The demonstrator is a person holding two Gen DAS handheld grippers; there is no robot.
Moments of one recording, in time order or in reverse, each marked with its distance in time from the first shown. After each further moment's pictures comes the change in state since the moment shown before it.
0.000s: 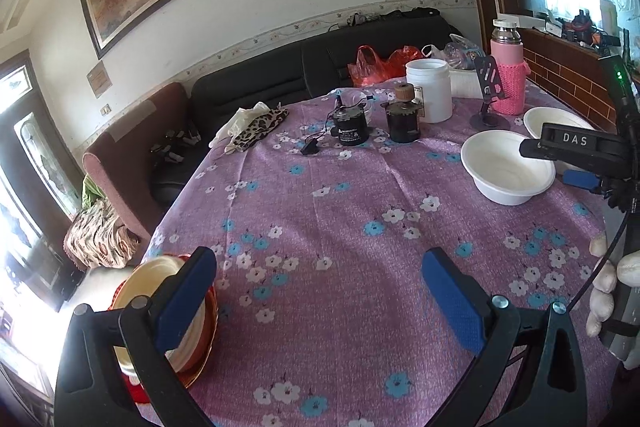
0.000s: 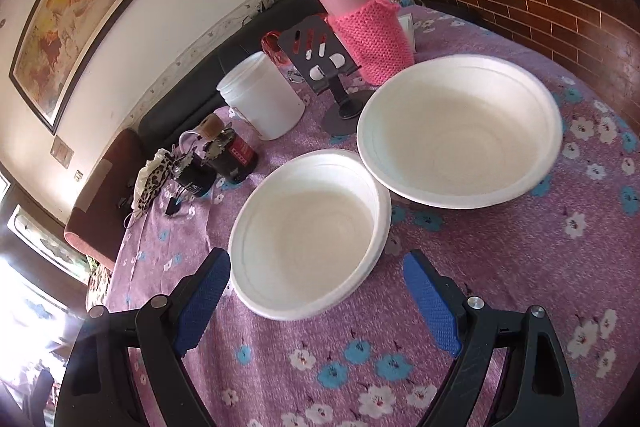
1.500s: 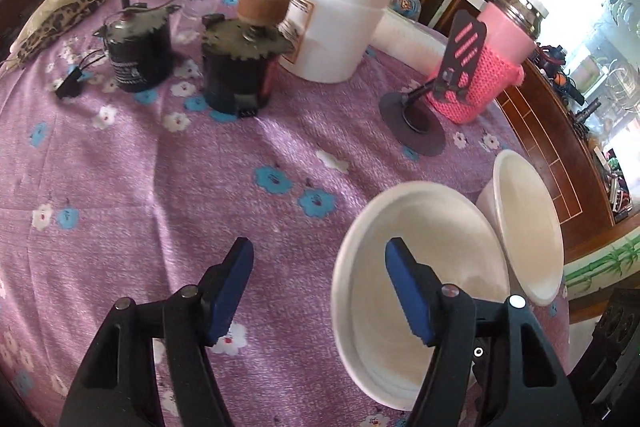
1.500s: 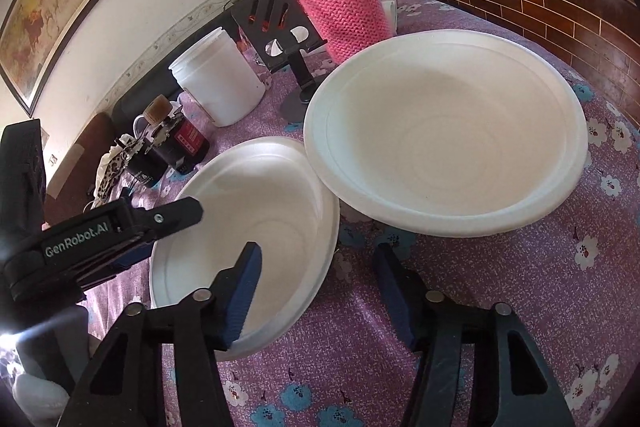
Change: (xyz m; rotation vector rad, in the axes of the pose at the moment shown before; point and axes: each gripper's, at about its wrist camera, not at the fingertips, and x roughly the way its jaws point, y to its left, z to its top) left arm 0.215 -0.109 0.089 -0.236 0.403 -0.573; right arm 0.042 -0.023 0.005 -0.046 0.026 -0.097
